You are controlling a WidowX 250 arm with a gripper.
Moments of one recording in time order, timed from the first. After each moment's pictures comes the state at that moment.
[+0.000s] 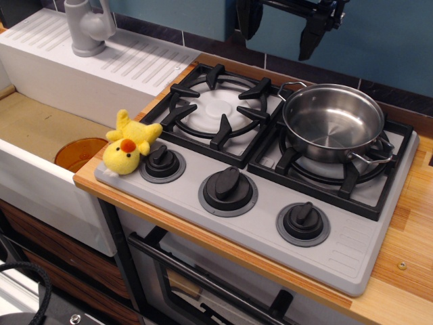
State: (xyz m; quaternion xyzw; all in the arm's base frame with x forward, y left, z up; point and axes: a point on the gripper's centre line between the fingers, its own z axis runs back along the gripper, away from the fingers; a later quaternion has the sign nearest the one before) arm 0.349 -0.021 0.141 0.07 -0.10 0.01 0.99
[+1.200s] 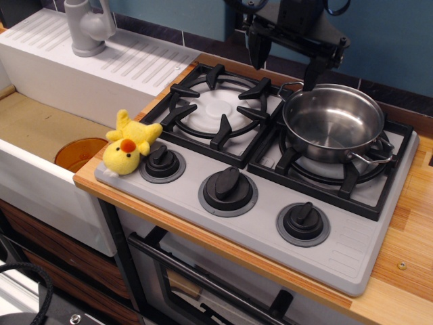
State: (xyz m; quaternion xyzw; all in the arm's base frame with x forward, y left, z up) arm 0.369 -0.018 0.092 0.08 -0.13 0.00 0.99
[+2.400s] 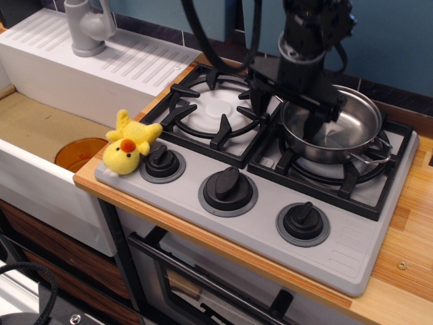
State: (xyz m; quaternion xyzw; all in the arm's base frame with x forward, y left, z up) arm 0.351 -0.029 0.046 0.07 -0.14 0.00 0.99
